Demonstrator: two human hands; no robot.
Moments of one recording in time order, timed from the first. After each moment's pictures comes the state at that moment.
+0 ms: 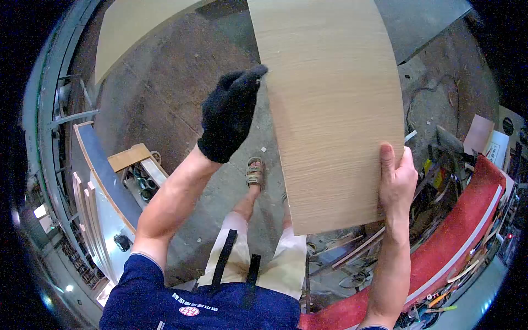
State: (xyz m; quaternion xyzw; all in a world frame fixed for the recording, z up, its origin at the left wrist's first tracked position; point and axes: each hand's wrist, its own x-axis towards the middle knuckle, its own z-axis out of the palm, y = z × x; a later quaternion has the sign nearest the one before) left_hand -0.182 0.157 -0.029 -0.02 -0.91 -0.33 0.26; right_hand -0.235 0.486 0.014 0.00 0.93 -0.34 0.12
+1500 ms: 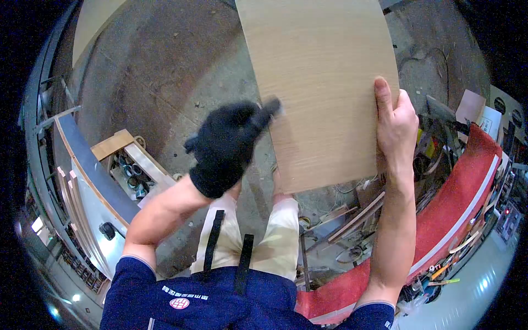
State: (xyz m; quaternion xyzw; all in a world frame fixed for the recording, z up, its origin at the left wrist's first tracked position) left_hand -0.064 0.233 -0.014 -0.12 -0.95 -0.28 0.06; right_hand -0.234 0.489 0.009 0.00 0.95 -0.31 0.10
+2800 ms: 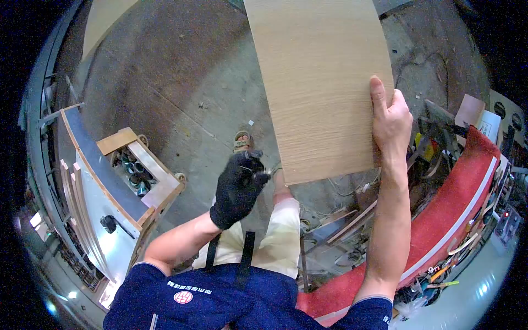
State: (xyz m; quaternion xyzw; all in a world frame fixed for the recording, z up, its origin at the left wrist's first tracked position) left_hand 0.016 0.285 -0.019 0.15 -0.75 -0.64 0.04; right_hand -0.231 0.487 0.012 0.02 0.95 -0.31 0.10
